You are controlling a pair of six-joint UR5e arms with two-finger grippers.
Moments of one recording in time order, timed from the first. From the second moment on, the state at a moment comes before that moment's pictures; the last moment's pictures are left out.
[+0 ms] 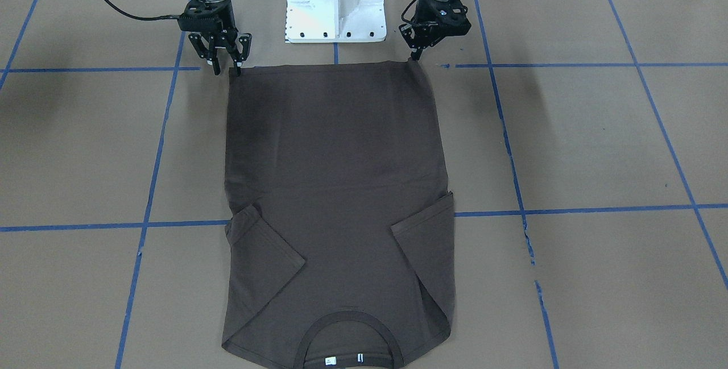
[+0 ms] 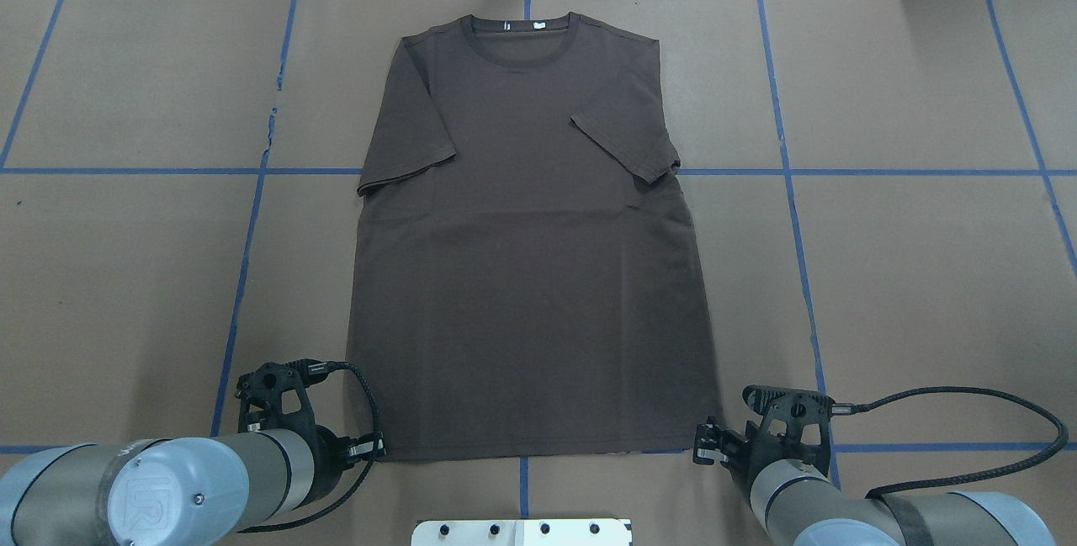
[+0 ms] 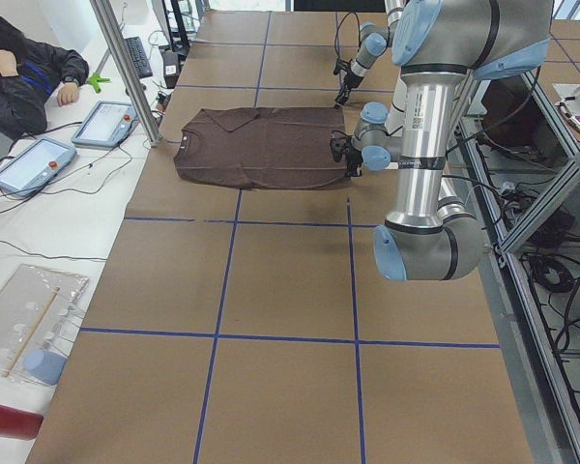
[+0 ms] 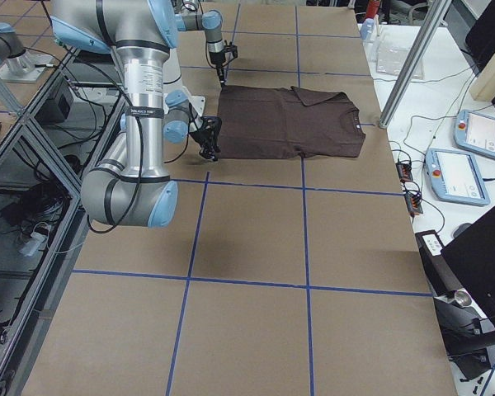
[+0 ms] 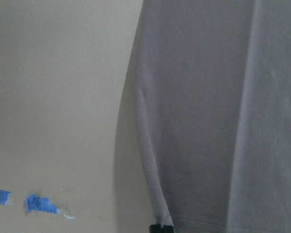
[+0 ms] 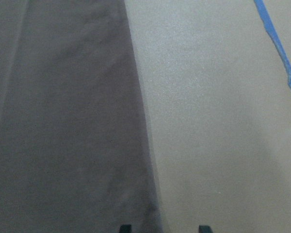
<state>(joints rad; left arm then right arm) -0.11 -1.71 -2.09 -1.88 -1.52 -1.72 -0.03 -1.57 2.10 -1.37 1.13 1.72</state>
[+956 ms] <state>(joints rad) -0.11 -1.71 -2.09 -1.88 -1.52 -1.72 -0.04 -1.56 2.09 -1.37 1.13 1.73</state>
